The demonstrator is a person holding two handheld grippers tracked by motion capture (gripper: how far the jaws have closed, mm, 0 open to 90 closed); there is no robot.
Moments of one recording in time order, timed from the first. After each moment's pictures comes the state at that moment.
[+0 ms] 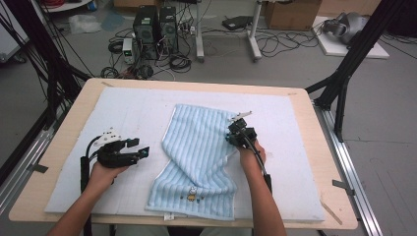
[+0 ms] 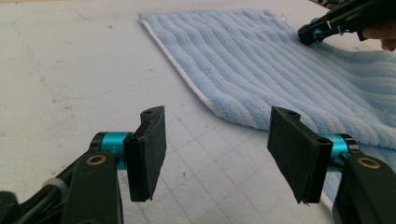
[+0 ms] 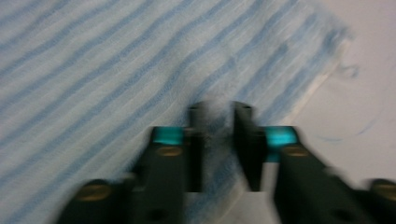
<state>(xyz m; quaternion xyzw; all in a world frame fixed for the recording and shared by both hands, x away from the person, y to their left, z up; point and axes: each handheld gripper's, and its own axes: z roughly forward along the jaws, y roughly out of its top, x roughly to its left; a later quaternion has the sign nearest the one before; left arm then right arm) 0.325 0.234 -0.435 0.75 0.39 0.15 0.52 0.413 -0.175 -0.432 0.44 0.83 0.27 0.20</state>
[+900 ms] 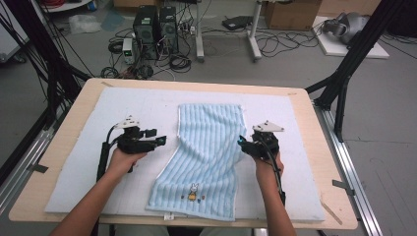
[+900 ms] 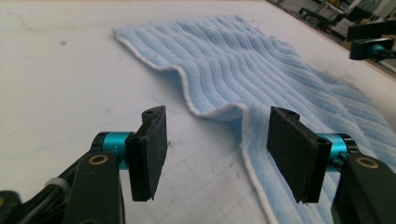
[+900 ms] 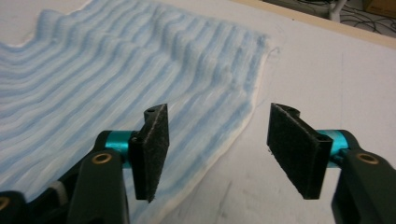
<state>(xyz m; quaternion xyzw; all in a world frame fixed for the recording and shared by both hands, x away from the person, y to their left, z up) 0.374 0.179 -0.427 0.74 0.40 0.11 0.53 0.343 -0.227 -0.410 0.47 0.75 0.38 0.27</state>
